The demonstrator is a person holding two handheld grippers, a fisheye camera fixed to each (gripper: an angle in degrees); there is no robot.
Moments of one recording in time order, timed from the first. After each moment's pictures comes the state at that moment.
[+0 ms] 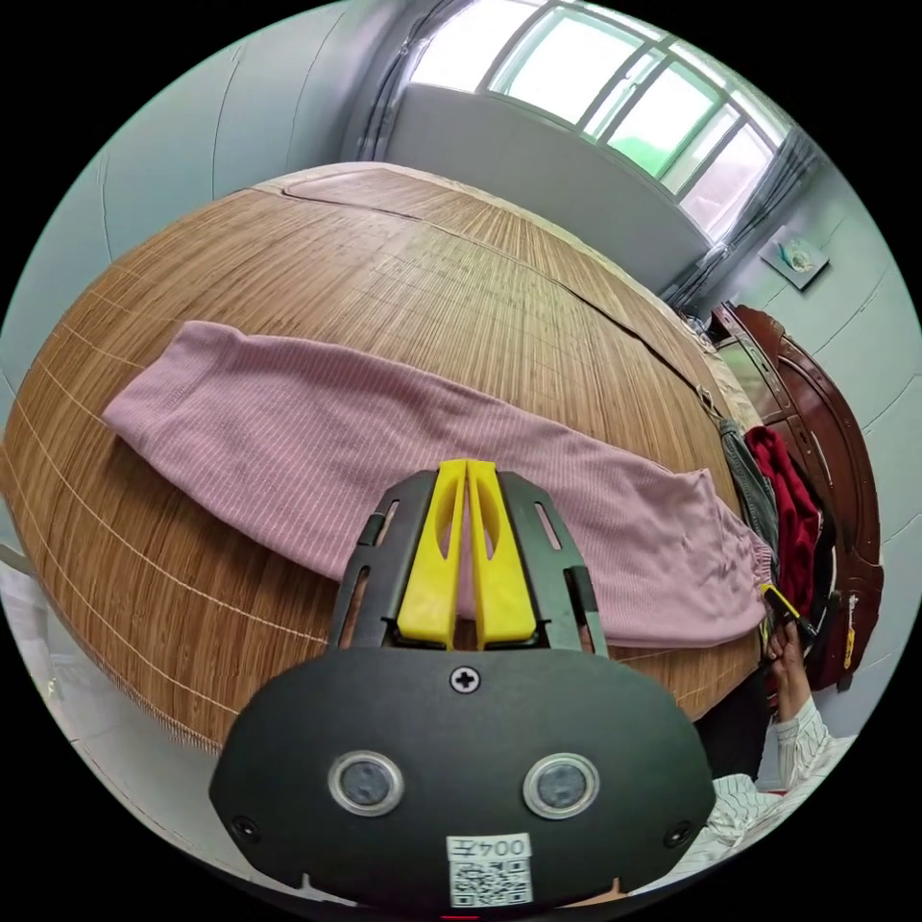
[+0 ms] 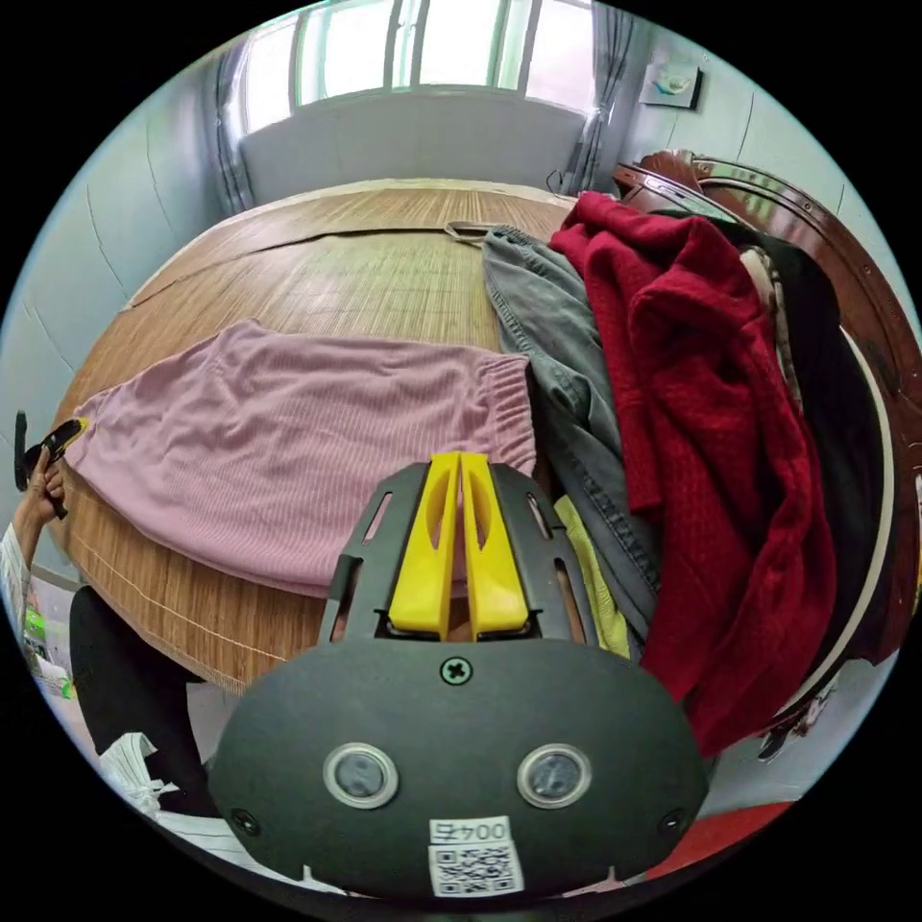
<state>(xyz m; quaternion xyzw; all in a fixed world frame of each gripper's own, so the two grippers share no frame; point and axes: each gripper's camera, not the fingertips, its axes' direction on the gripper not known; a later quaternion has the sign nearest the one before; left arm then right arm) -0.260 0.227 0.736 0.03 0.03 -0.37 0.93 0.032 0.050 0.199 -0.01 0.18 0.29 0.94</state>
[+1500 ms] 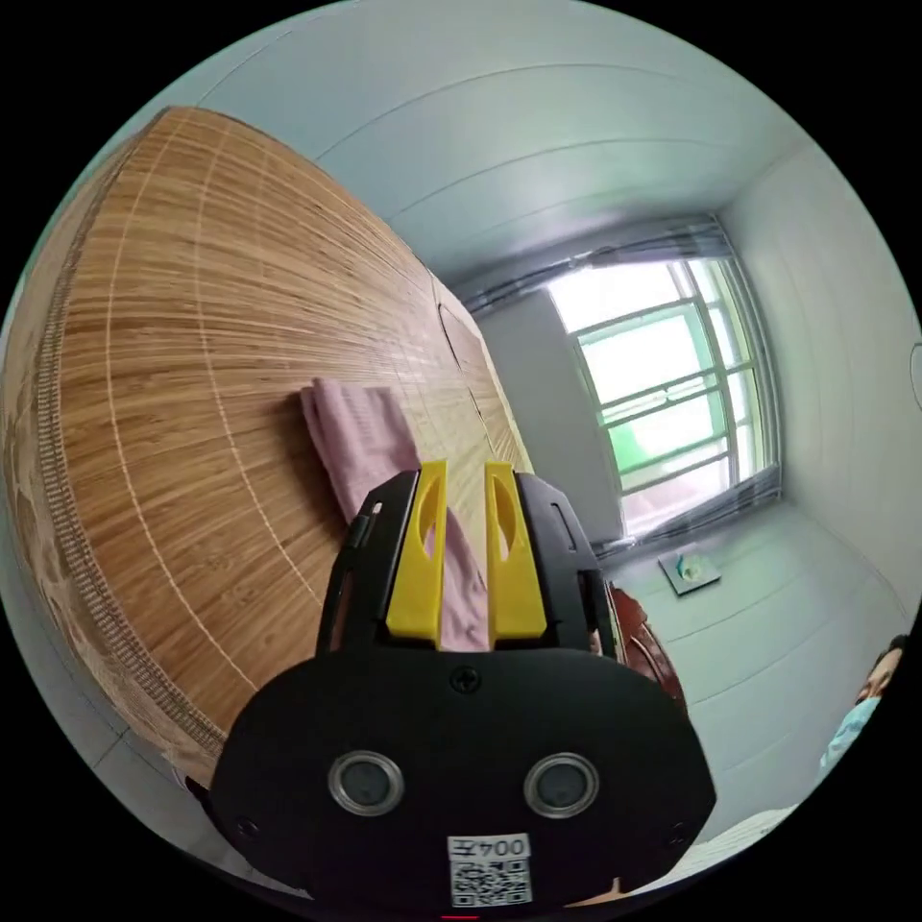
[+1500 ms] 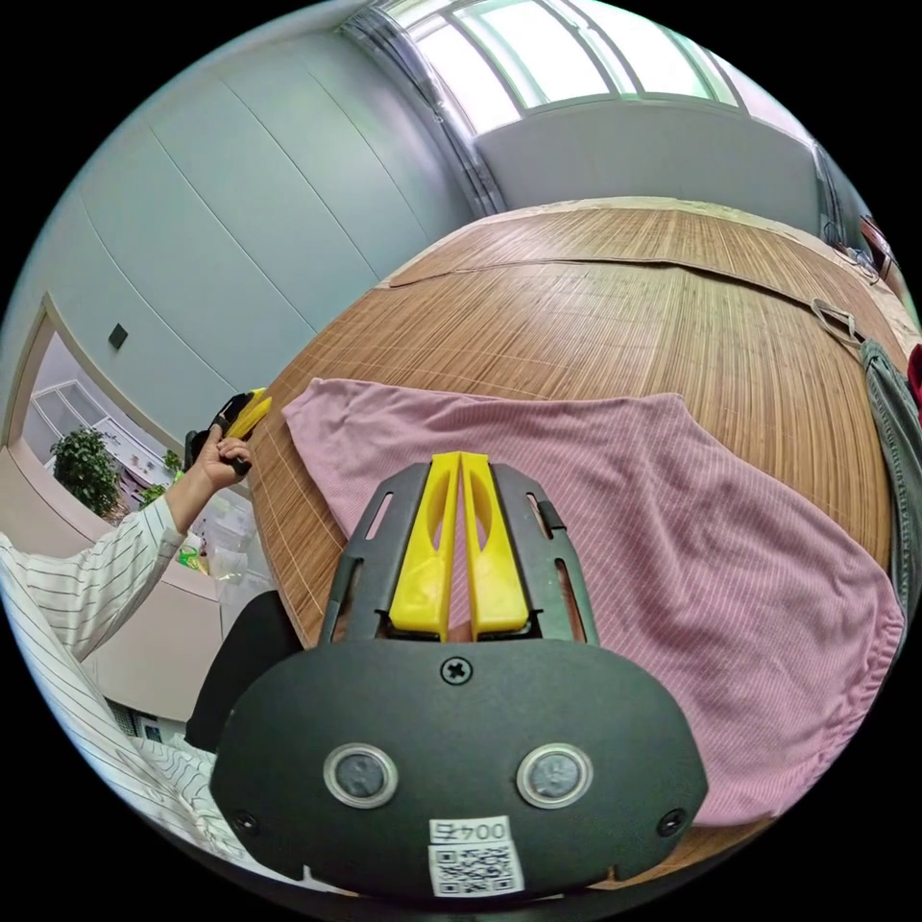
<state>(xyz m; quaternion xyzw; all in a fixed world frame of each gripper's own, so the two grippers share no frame) -0.249 0.592 0.841 0.31 0.11 -0.66 0.67 -0.081 -0.206 0.443 0.05 -0.17 0.15 0.97</state>
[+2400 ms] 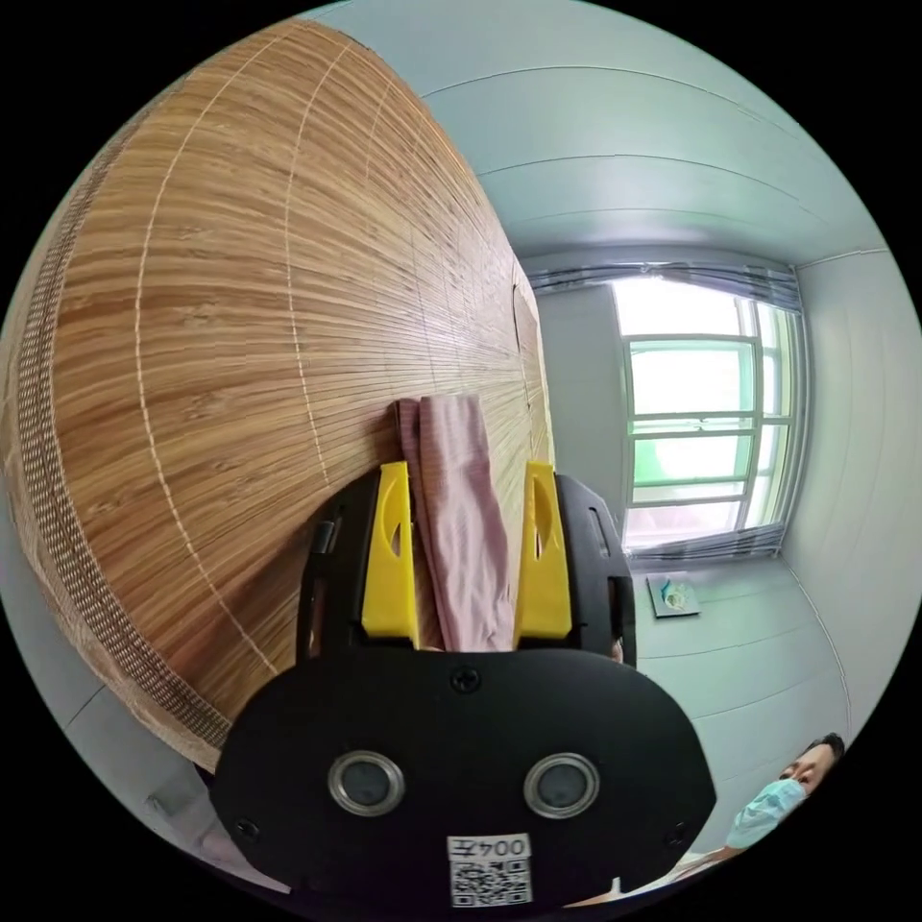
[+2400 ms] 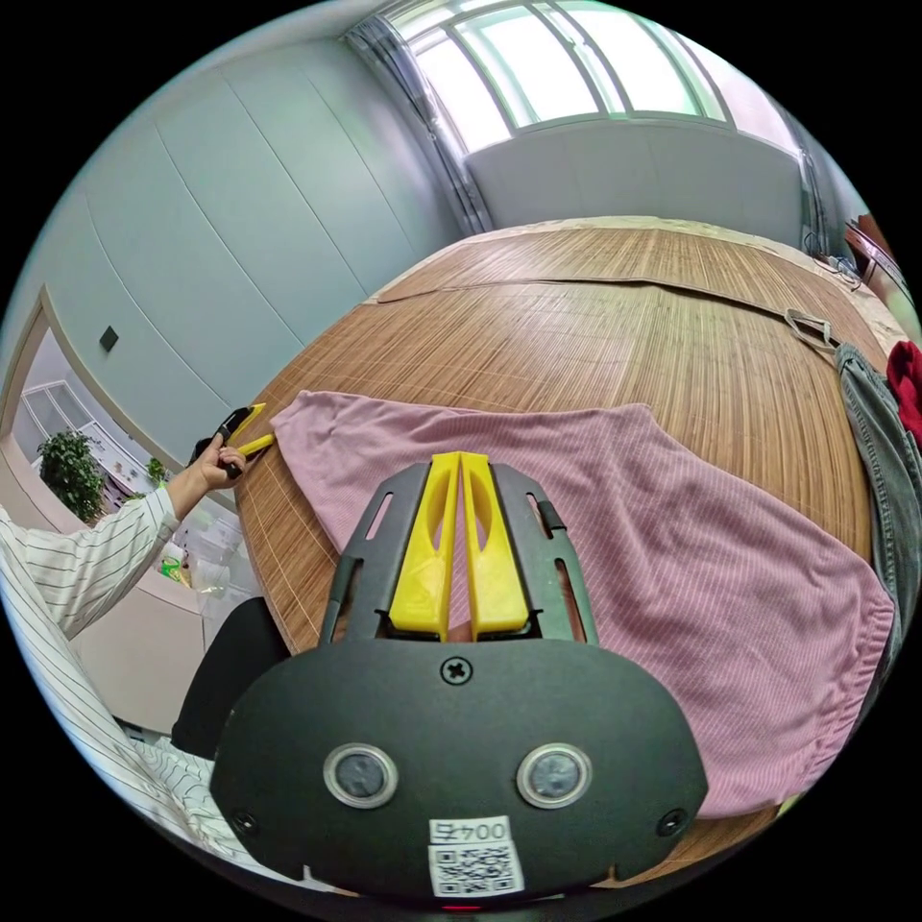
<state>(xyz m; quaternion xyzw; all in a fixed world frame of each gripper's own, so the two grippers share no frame) -0.311 0.694 0.954 0.22 0.17 -0.71 0.65 -0.080 -0.152 0.455 0.07 -0.14 0.16 0.97</state>
